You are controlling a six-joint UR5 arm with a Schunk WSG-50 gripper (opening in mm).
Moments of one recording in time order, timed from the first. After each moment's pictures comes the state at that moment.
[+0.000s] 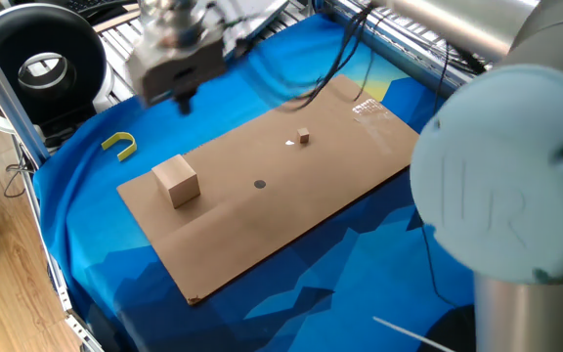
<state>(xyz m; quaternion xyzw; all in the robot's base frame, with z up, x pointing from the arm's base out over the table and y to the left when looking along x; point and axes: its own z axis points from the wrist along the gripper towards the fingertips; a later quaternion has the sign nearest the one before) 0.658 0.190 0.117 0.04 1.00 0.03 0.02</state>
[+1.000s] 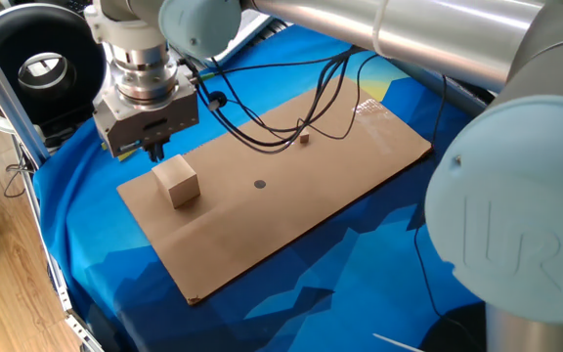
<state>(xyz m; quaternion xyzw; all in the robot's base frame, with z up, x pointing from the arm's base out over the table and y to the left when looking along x) 0.645 0.227 0.087 0.03 1.00 0.03 0.02</state>
